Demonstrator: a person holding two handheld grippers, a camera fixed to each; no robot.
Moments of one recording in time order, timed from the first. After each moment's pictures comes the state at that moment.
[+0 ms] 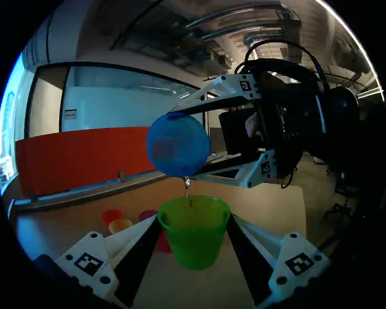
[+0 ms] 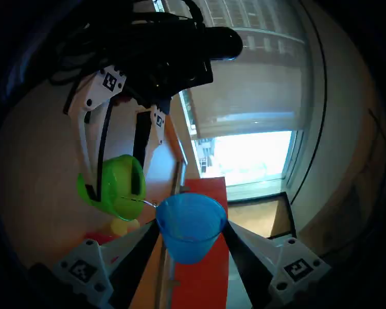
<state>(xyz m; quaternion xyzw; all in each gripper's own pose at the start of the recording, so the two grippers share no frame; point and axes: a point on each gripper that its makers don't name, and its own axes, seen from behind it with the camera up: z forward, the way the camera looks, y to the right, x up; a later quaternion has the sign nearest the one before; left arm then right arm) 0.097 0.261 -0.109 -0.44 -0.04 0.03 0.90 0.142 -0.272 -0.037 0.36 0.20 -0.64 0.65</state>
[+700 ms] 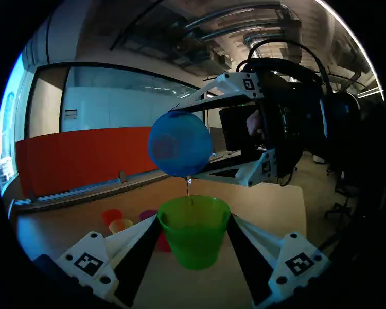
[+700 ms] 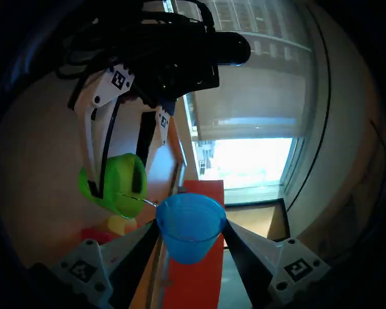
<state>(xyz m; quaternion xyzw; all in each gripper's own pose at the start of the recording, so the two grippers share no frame) 0.097 0.259 -0.109 -0.44 -0.04 0.03 0.90 0.143 -0.273 -0.046 0.36 0.21 -0.66 0.63</state>
